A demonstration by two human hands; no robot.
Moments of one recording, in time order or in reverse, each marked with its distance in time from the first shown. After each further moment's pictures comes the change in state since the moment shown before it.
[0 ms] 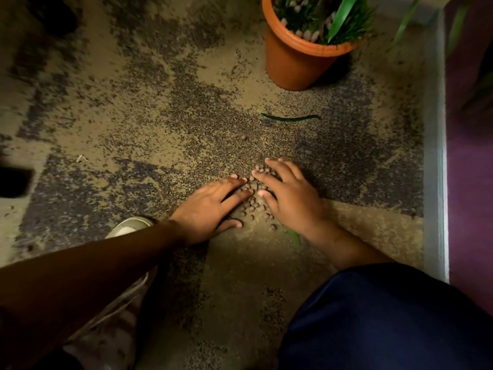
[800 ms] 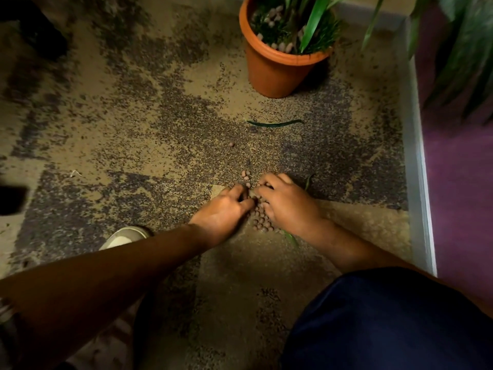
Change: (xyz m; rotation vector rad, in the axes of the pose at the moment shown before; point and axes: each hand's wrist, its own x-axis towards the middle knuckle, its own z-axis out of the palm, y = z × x) left_hand 0.032 0.051 -0.021 -0.049 -0.126 -0.138; right_hand -0.010 -0.001 -0.021 -0.061 -0.172 -0.021
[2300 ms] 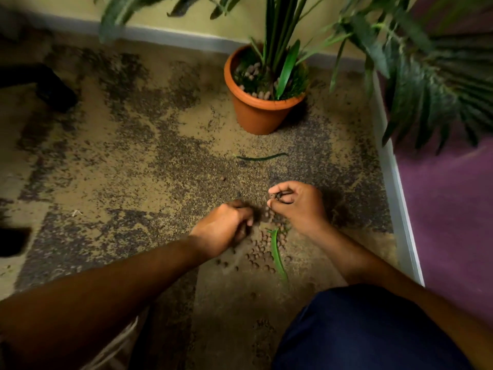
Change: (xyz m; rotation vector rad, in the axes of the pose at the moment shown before) left_hand 0.018 0.005 -0.053 -0.254 0.125 0.097; right_hand 0.005 0.025 -0.053 0.958 0.319 0.519
